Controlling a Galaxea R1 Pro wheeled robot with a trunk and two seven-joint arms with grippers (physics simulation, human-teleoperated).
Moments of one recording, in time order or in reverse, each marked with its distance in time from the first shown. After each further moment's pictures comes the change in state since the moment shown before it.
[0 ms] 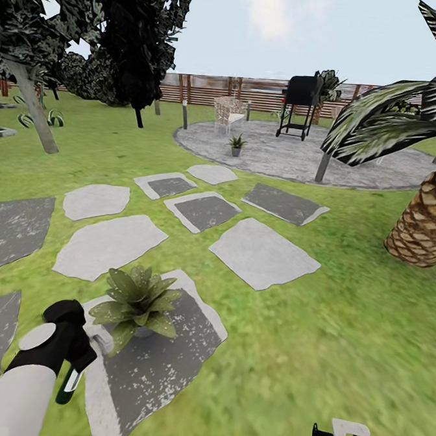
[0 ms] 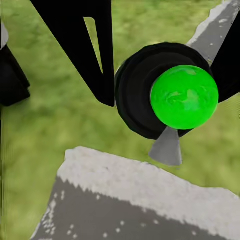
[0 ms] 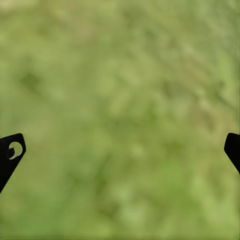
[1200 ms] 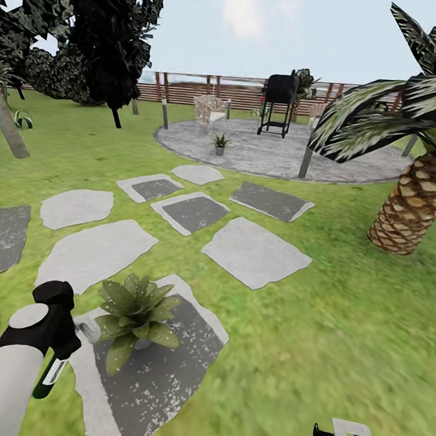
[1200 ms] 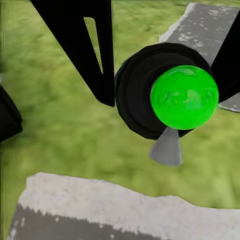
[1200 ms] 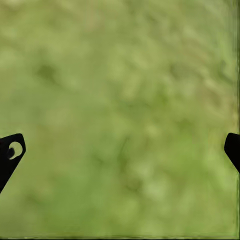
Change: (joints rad) left arm -0.078 0.099 -0.083 0.006 -0.110 -0.004 -0.222; right arm 0.000 -0.002 -0.001 0.000 0.000 0.000 -0.002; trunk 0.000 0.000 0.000
